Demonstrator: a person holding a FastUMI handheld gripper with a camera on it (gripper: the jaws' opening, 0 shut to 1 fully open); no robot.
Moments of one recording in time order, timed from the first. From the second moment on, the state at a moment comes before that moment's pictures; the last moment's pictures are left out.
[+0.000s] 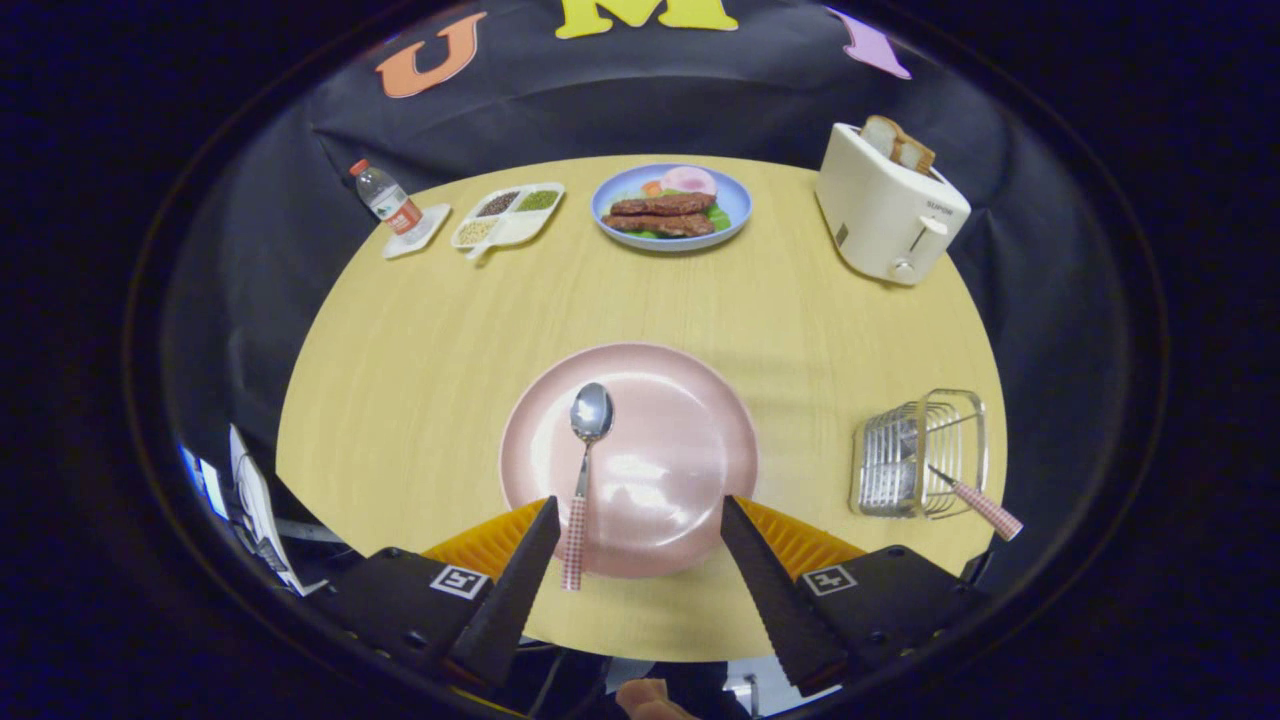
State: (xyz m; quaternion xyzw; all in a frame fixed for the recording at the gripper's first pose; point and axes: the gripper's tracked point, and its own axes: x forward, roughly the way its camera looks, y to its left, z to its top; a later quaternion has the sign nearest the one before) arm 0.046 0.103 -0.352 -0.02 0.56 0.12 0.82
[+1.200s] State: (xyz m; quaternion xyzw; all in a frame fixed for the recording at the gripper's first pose) arm 0.017 0.145 -0.430 0.01 0.57 0.03 0.82
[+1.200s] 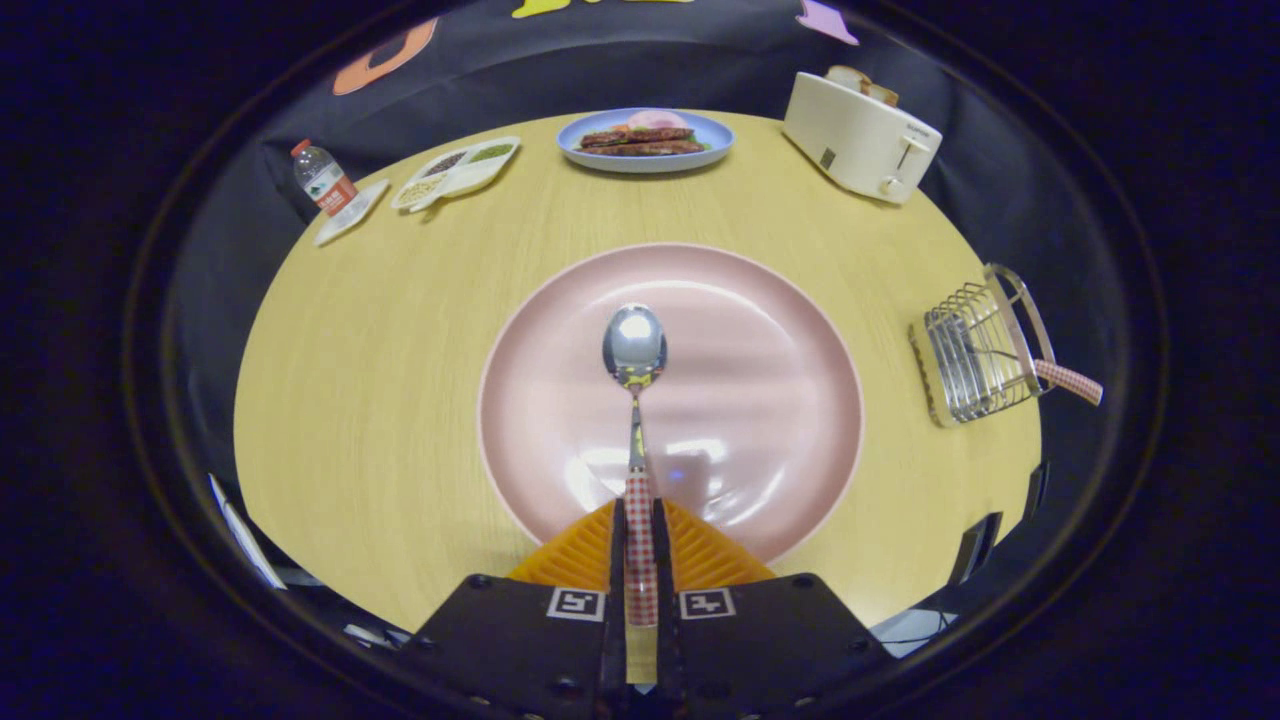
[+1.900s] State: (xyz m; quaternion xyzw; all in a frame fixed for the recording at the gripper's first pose) arm 0.013 0.082 -0.353 -0.03 0.55 0.09 0.83
